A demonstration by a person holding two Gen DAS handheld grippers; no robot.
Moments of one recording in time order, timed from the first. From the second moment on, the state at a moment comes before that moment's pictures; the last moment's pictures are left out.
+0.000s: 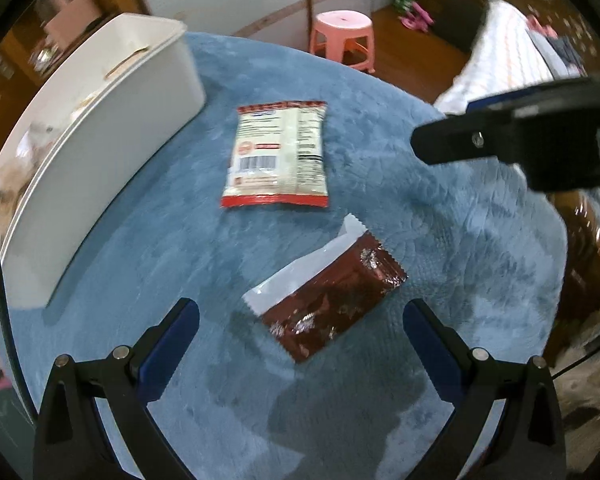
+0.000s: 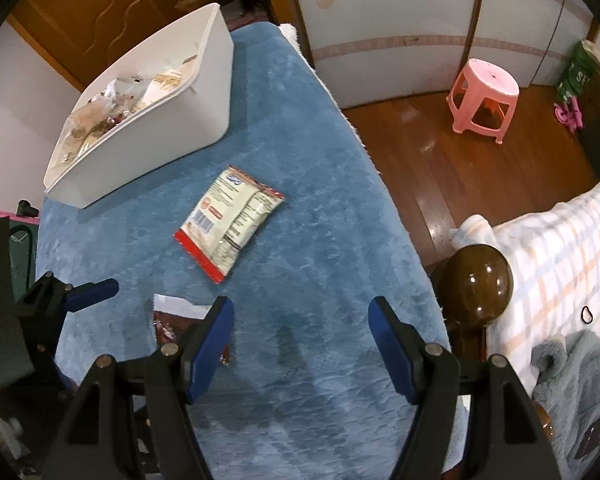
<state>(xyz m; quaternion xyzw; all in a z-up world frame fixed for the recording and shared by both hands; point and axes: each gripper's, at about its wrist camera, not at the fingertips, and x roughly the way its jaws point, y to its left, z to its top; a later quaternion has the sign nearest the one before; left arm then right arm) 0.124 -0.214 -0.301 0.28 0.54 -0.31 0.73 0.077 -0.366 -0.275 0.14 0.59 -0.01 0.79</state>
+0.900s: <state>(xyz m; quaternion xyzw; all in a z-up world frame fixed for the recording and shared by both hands) 0.167 -0.216 -0.318 0.20 0.59 -0.29 0.73 0.094 -0.363 -0.300 0.14 0.61 0.02 0.78</state>
